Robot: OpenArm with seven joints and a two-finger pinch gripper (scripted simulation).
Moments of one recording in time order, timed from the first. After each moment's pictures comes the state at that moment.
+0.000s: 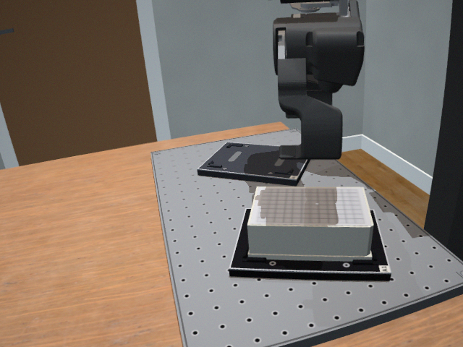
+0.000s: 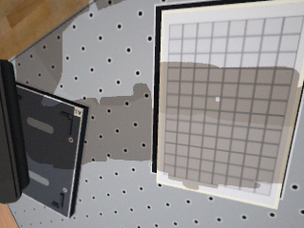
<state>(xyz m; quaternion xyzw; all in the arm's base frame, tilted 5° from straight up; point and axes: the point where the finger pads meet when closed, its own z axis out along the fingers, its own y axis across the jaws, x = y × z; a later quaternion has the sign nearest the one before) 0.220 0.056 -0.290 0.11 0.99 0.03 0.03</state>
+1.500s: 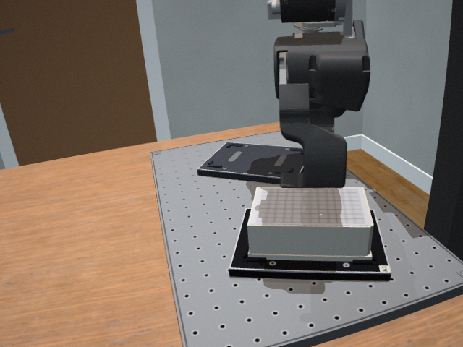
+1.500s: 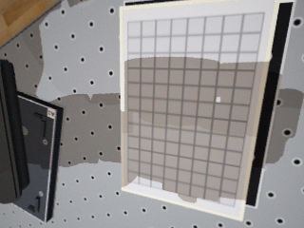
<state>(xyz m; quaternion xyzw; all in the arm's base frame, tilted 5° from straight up) 0.225 0.079 -0.305 0.10 0.99 0.03 0.03</state>
